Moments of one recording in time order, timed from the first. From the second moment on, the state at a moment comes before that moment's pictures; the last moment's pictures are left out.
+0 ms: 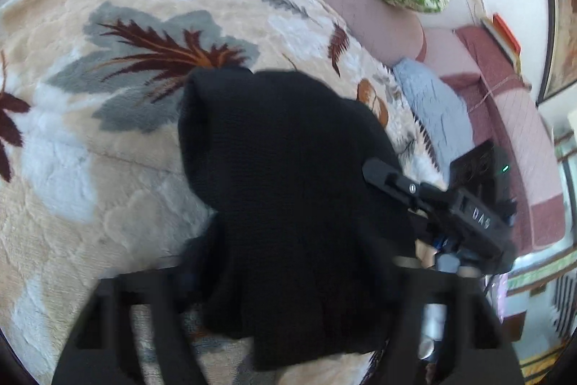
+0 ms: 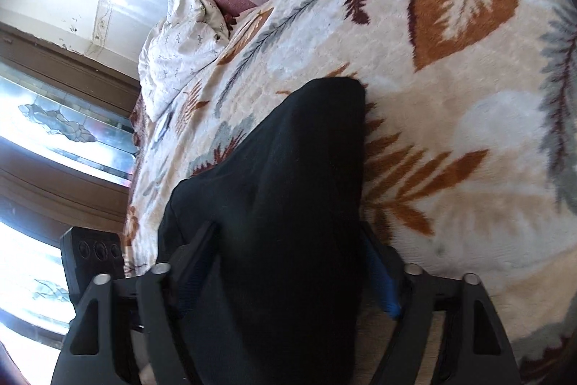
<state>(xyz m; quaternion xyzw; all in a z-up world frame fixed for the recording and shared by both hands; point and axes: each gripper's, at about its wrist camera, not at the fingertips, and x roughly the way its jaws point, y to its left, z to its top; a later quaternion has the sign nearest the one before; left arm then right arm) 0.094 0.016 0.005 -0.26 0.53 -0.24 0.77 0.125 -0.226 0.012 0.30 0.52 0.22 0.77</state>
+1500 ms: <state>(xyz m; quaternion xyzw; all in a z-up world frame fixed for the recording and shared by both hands) 0.117 0.053 0.042 -0.30 0.50 -0.19 0.79 0.129 -0.266 0.084 0.25 0.41 0.15 0.86</state>
